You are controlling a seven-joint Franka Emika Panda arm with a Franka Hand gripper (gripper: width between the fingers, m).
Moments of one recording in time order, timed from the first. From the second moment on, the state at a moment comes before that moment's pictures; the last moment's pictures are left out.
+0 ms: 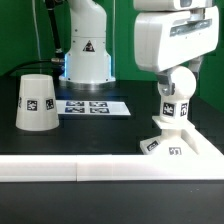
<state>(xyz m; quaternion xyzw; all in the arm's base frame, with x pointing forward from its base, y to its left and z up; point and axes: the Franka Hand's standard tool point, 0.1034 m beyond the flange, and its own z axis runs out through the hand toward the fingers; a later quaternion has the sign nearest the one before) 0.589 0.108 0.115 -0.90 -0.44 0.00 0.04</state>
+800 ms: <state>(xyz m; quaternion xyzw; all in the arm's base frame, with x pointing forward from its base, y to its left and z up) 0.593 0.103 0.115 -0.87 -0.48 0.00 0.03</state>
